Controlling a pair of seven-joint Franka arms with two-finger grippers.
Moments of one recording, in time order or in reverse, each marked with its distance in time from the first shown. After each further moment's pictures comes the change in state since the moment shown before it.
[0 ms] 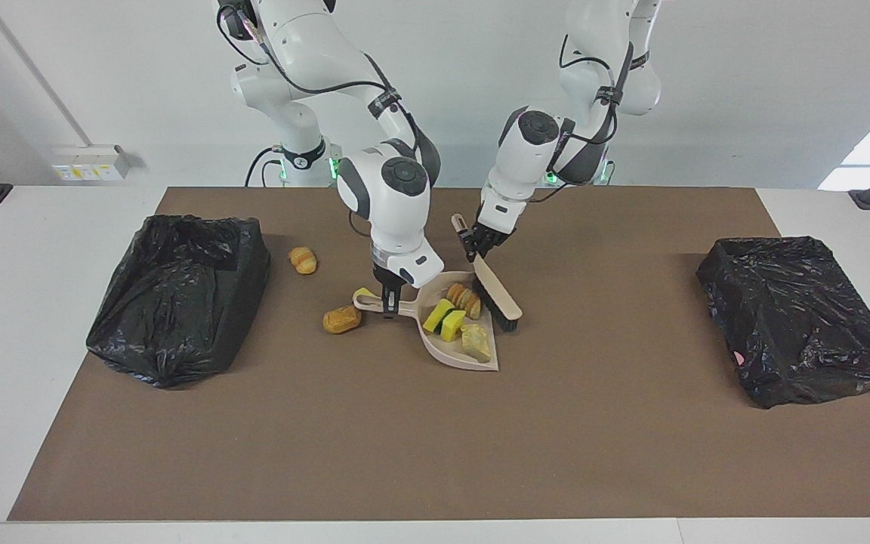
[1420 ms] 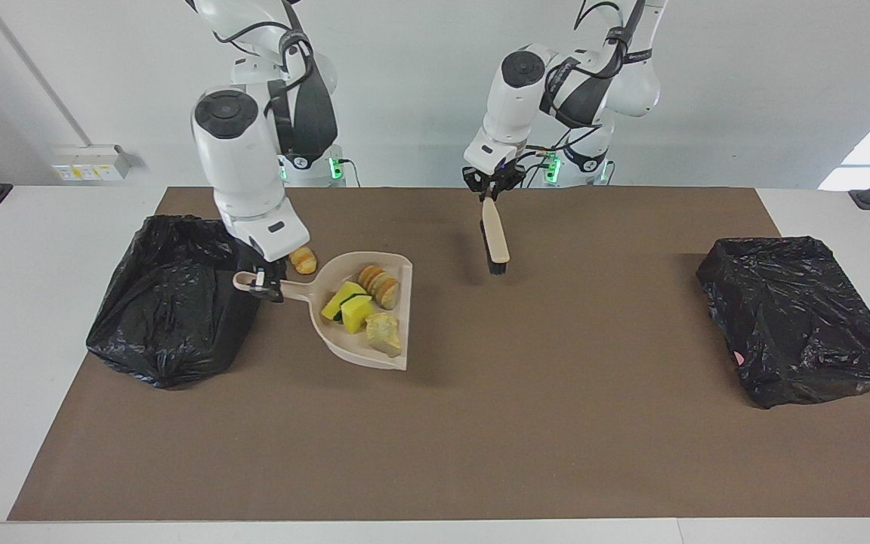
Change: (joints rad) left arm -0.117 -0.256 -0.019 -0.143 0.098 -0.327 0.131; right arm -0.345 -0.159 -0.008 0.173 0.114 -0.271 -0.377
